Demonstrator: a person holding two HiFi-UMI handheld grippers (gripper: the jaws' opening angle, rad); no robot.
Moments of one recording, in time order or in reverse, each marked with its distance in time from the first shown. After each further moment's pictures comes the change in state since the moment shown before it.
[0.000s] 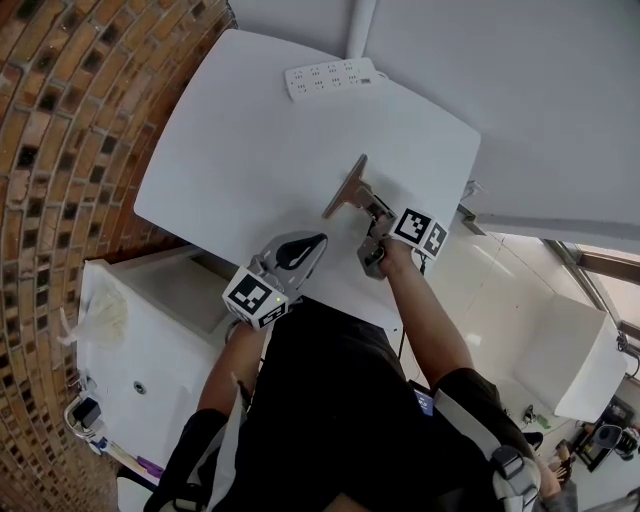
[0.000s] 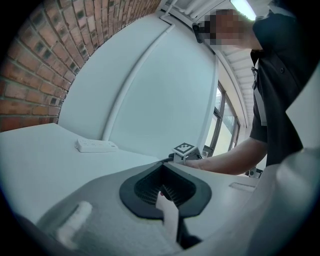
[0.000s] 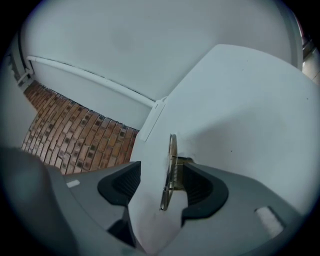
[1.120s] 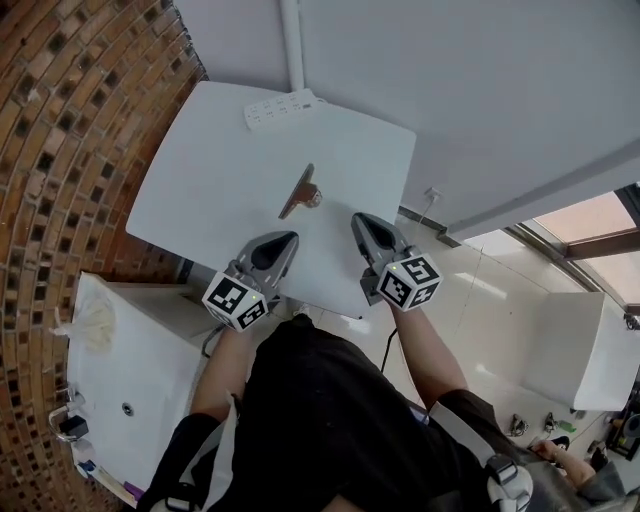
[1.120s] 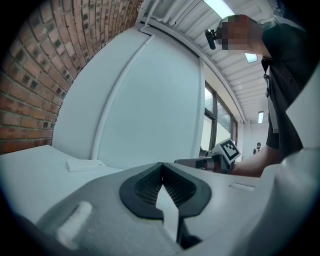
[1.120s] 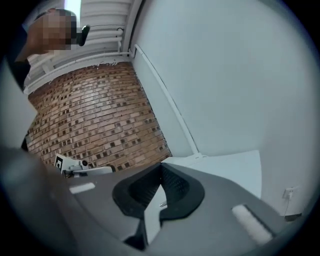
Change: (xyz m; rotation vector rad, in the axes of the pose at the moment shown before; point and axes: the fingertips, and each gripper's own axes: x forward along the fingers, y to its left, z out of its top) left arm 0.001 -0.088 0.035 0.129 -0.127 0.012; right arm -0.200 0.082 0.006 -0.812 -0.325 0.271
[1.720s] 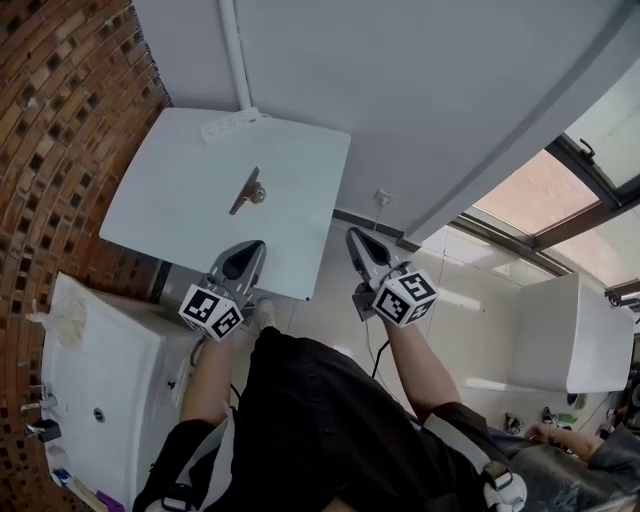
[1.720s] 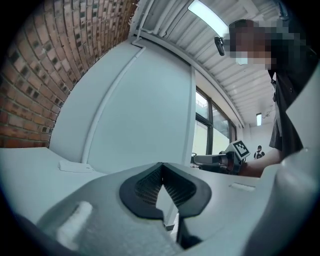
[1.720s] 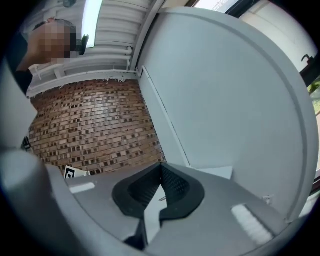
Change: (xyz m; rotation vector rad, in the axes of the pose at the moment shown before) left arm -0.007 -0.120 0.009 0.025 -0.104 0.014; right arm -0.182 0.005 0.043 -0.048 -0.141 -0.041
